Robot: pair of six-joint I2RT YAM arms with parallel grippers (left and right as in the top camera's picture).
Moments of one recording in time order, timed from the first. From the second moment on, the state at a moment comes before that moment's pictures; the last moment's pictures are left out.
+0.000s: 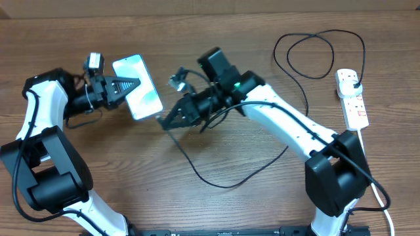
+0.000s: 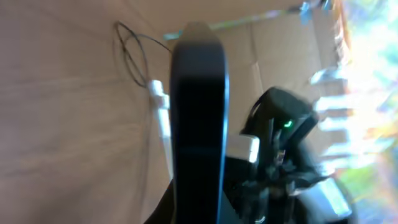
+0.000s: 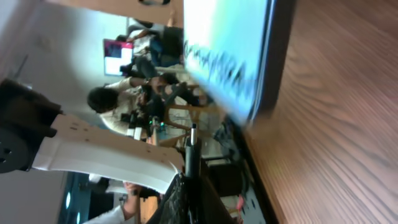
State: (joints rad) left arm 0.37 1.94 1.44 -1.25 1.53 0.43; right arm 0.62 1.93 1.56 -0.64 -1.17 0.39
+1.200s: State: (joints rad) left arm 0.02 1.81 1.48 -0.34 1.44 -0.93; right arm 0.41 1.67 1.56 -1.01 -1.20 0.07
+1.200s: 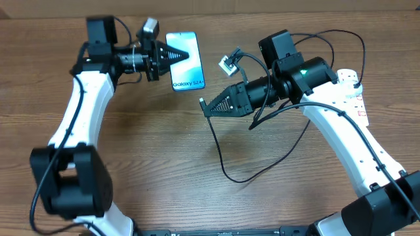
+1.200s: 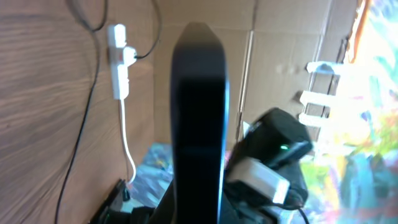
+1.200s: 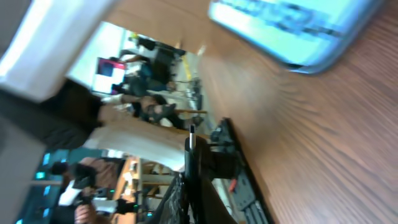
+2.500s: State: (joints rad) left arm -0.02 1.75 1.49 -0.10 1.47 -1.10; right arm 0.41 1.67 1.56 -0.76 -1.22 0.24
